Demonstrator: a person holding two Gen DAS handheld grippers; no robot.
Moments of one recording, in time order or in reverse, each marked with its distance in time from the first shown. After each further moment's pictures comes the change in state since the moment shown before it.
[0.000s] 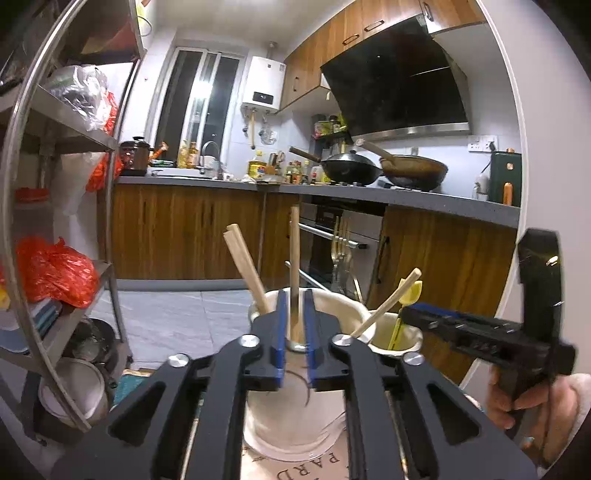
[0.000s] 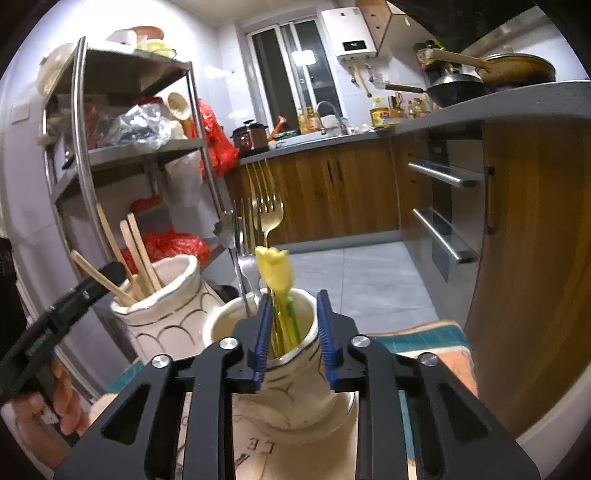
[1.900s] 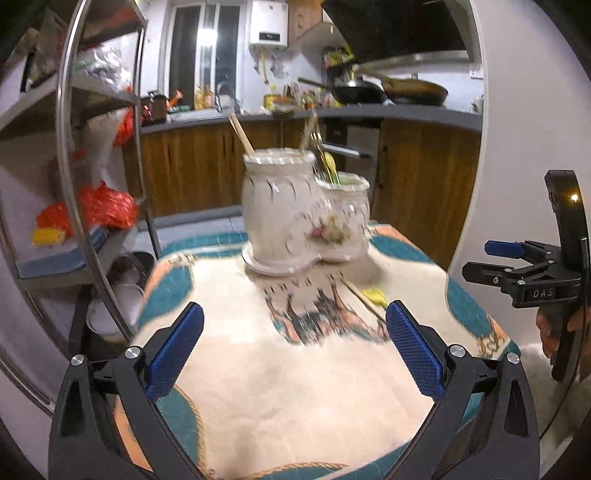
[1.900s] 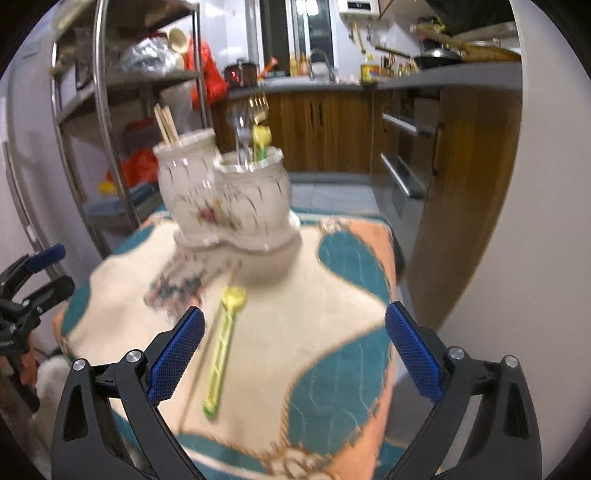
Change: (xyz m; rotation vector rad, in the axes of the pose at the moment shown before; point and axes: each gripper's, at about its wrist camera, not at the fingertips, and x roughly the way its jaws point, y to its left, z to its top) left arm -0.119 -0.064 -0.074 0.053 0.316 0.104; right arm -0.124 -0.009 -0.081 -0.116 0.279 -0.130
